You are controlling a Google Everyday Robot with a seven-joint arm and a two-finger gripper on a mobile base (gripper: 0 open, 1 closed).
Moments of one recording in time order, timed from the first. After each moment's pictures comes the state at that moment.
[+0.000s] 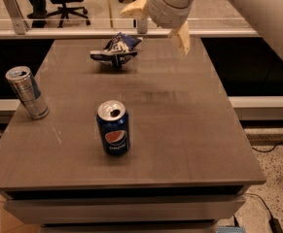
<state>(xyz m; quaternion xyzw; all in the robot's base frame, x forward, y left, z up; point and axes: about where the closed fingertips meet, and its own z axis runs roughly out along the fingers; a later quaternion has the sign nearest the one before) 0.653 -0.045 0.954 -0.94 0.22 -0.19 0.18</state>
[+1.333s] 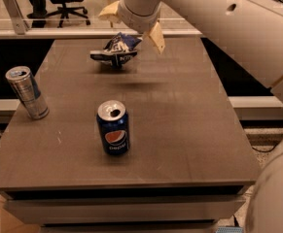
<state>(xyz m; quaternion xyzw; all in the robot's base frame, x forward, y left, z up) 0.697 0.018 0.936 -0.93 0.21 -0.25 0.16</state>
